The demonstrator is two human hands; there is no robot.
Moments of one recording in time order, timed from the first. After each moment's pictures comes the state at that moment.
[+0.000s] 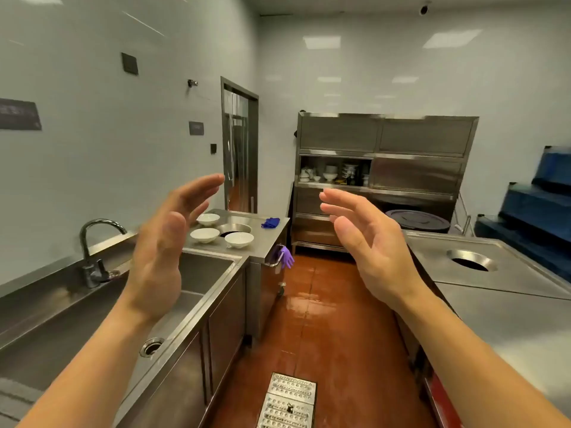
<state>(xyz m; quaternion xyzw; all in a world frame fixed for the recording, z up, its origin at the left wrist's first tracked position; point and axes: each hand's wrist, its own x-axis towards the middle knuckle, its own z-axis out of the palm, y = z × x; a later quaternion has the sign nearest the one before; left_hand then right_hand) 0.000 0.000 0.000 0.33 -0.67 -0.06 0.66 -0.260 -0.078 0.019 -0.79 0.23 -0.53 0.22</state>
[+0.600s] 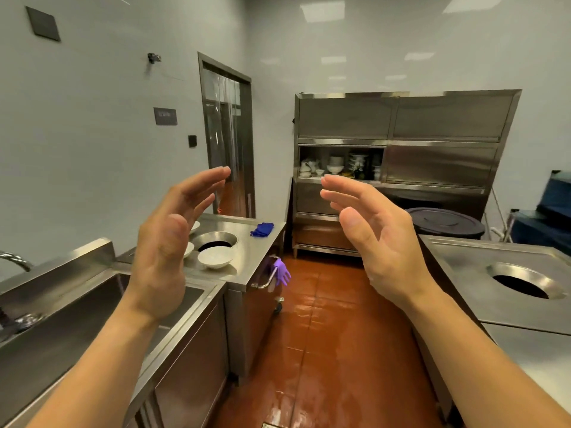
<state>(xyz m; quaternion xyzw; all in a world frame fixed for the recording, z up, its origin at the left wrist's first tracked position) -0.004 -0.380 -0.014 0.32 -0.69 -0.06 0.65 -0.254 -0.455 0.003 -0.78 0.21 -0.55 0.23</state>
